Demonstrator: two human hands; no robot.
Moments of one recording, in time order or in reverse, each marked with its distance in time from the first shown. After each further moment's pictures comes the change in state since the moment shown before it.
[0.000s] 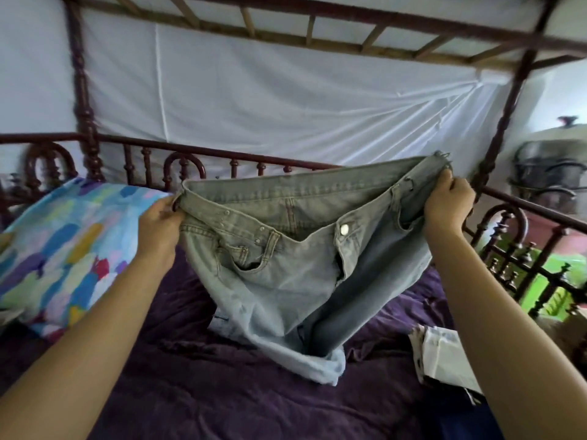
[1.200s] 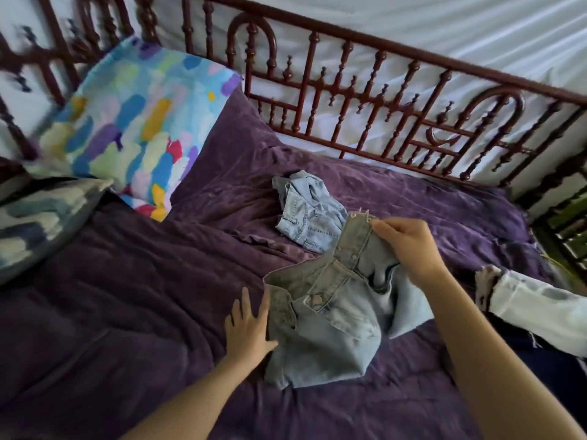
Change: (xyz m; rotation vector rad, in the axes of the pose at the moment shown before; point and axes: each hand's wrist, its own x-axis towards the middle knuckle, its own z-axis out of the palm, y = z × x) left_hand -0.201 -0.215 -0.152 1.432 -0.709 -0.378; right_hand -0.246 0.057 0.113 -0.056 -0.976 0.117
